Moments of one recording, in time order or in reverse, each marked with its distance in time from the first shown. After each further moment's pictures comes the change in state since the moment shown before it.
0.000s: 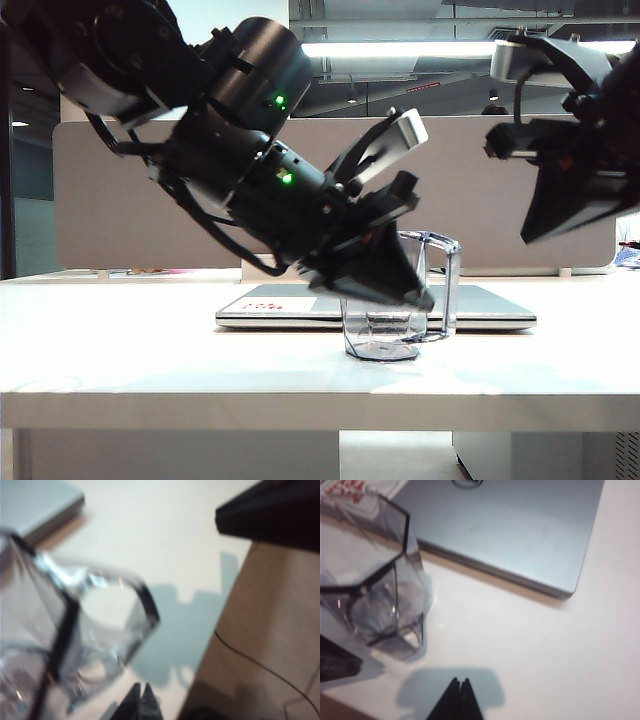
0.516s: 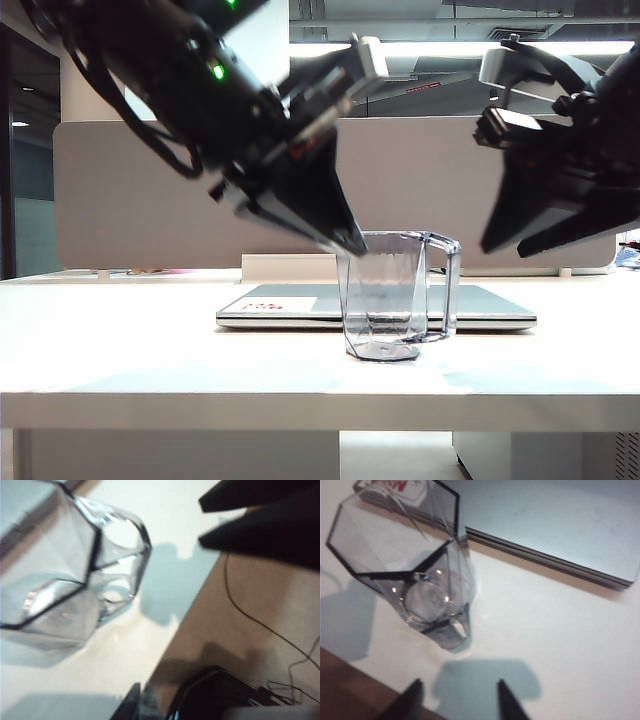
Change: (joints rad) left arm -0.005 -0.276 0.000 -0.396 -0.124 0.051; right arm 0.000 0.014 -0.003 0.004 -0.143 0.057
